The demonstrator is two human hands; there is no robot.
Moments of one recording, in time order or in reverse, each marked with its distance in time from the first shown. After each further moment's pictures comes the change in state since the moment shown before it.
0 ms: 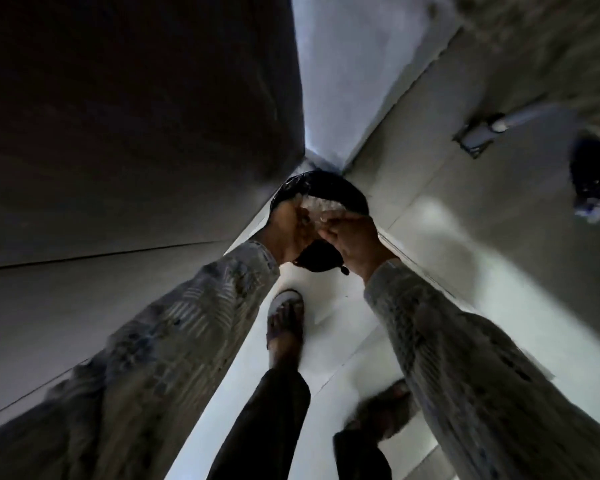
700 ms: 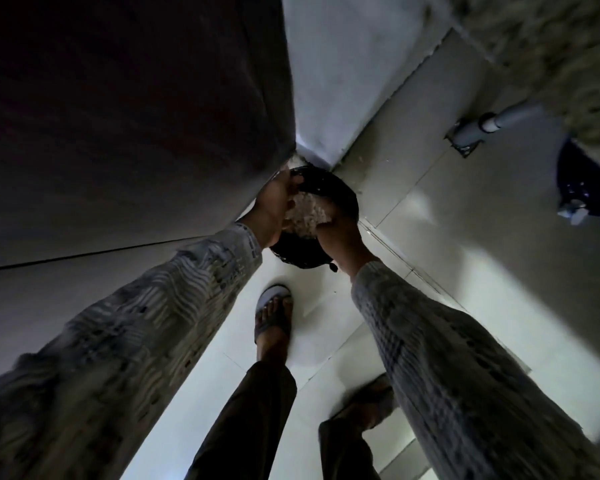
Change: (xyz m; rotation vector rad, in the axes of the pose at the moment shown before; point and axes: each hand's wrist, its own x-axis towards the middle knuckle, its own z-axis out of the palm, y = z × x) left_hand 0.020 0.022 -0.002 0.188 0.085 0.180; right_hand 0.002 0.000 0.007 -0.640 0.089 -0.249
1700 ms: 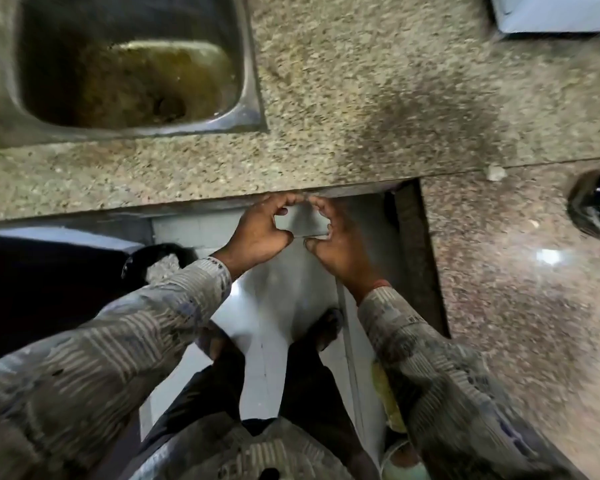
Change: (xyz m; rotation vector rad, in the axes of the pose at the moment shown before) left_hand -0.534 -0.094 0.300 1.230 -0.830 0.855; right_hand -0.574 0.069 -0.317 0.349 0.833 -0.065
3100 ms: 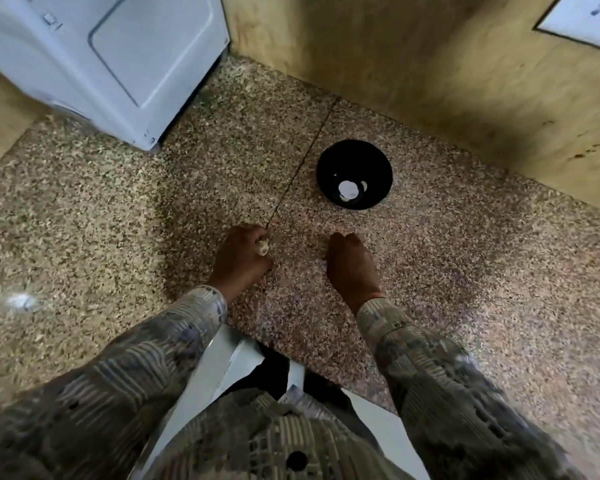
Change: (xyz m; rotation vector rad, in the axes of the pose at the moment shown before) left_hand 0.255 0.247 0.292 0.821 -0.554 0.370; right_hand -0.019 0.178 -0.318 -0.293 0.593 0.797
